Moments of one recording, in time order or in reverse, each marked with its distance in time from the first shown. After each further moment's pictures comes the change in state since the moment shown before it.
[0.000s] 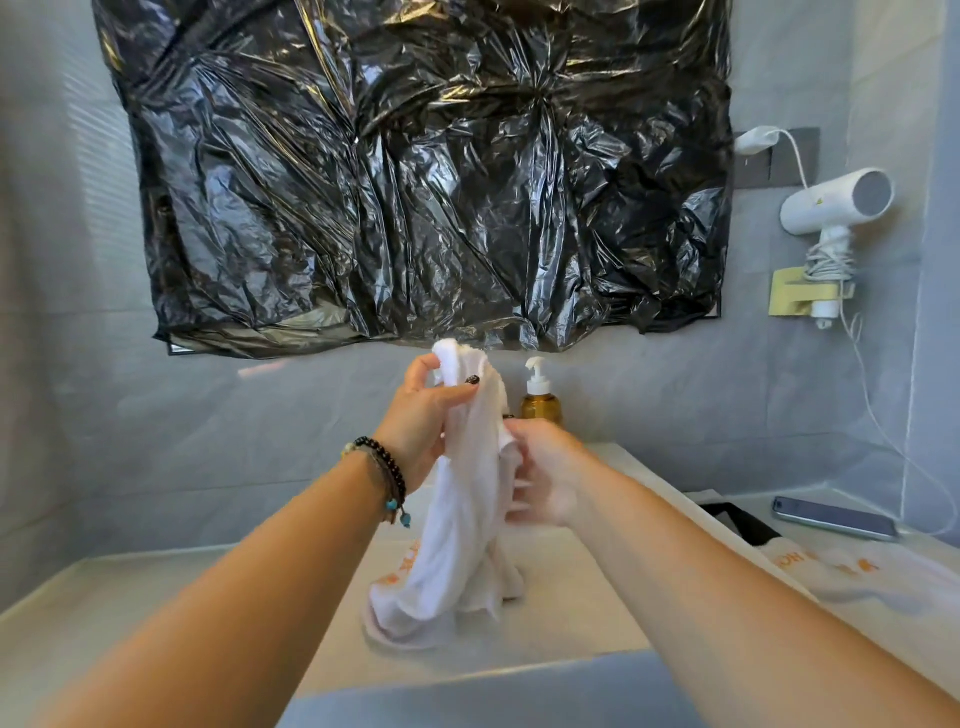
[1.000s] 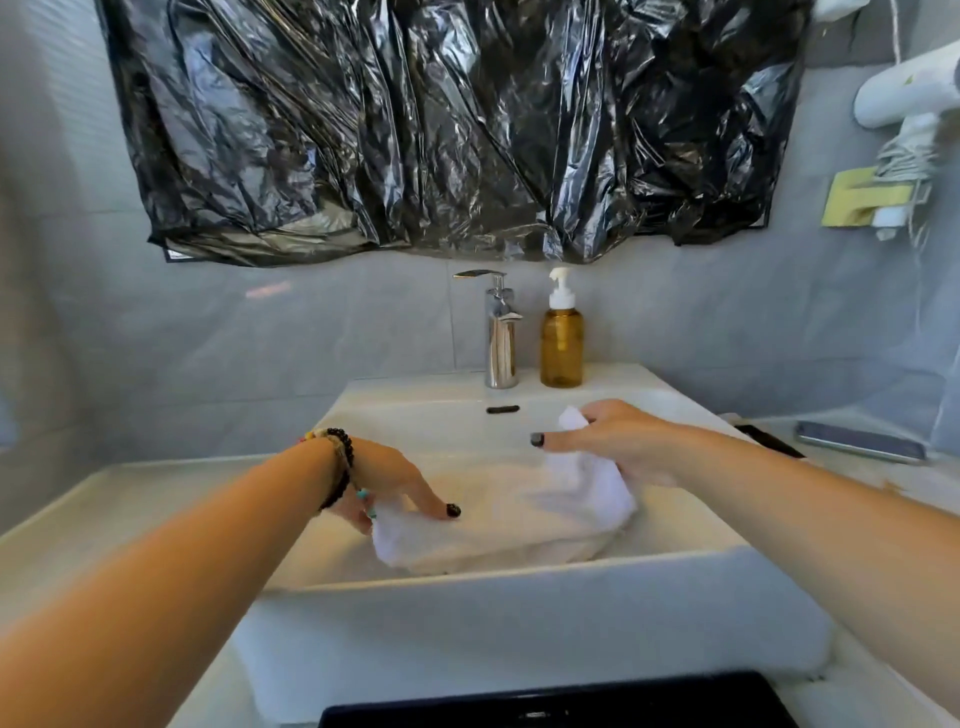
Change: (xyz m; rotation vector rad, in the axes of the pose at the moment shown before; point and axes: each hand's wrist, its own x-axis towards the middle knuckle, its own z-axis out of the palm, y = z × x) left_hand -0.039 -0.069 -0.085 0.817 -0.255 -0.909; right_hand 0.011 0.044 -0.066 -0.743 0.003 -0.050
